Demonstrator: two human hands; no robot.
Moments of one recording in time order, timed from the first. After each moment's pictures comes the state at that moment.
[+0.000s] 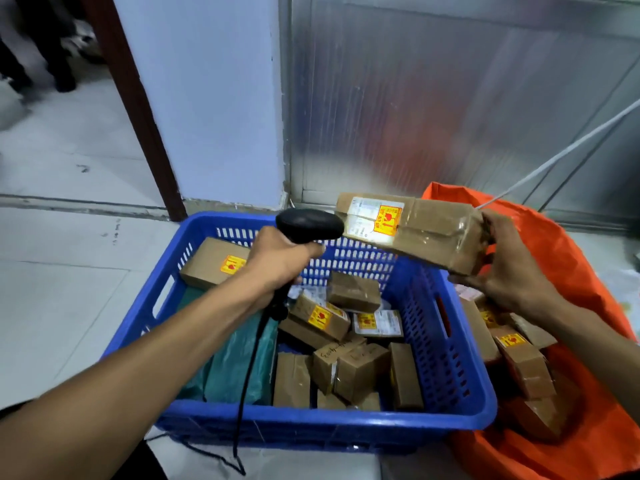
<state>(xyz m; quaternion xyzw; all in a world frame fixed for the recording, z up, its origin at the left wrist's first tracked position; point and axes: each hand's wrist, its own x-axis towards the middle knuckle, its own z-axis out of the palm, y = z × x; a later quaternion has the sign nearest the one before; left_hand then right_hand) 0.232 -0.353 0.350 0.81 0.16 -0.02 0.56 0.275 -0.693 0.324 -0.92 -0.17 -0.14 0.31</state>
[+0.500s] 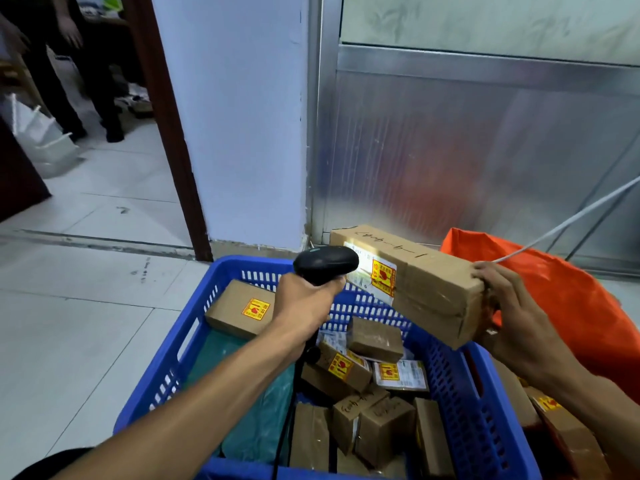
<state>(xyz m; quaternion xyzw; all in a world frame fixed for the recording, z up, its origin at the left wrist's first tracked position) 0.232 -0.355 0.352 0.74 0.19 0.04 0.64 0.268 -0.666 0.319 -0.90 -0.31 -0.24 0.21</state>
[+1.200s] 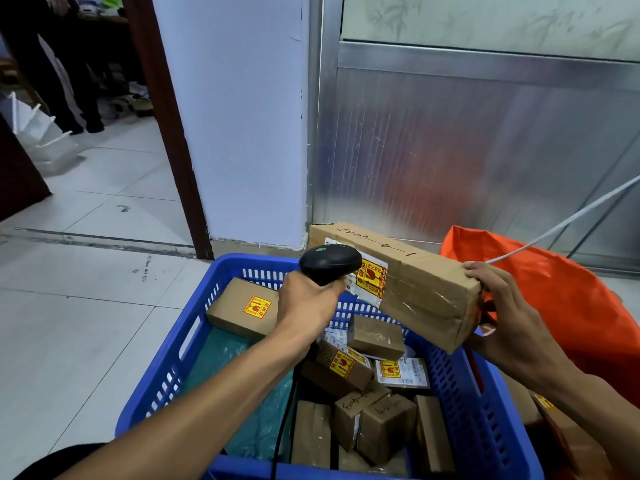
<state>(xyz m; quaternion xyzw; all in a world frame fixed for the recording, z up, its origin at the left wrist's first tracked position) 0.233 -0.359 0.347 0.76 0.19 0.06 0.62 0.259 -0.652 0.321 -0.88 -0.34 -0.23 0.23</state>
